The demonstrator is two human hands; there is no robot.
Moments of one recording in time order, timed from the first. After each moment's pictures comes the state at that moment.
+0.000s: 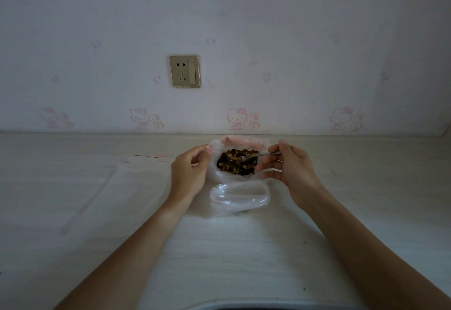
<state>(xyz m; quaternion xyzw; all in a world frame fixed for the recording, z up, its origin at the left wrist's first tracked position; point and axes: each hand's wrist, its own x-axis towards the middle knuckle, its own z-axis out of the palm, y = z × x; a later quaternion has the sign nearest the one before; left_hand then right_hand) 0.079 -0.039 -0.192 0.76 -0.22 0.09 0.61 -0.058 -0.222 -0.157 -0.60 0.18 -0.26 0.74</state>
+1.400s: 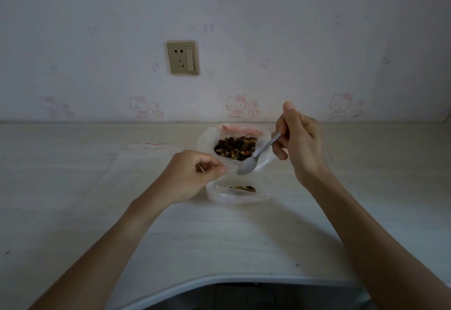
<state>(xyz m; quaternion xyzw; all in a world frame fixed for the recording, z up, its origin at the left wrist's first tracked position) 0.031 0.004 -0.162 0.82 -0.39 -0.05 0.42 -0.080 -0.210 -0.128 -0.67 0.03 -0.37 0.65</state>
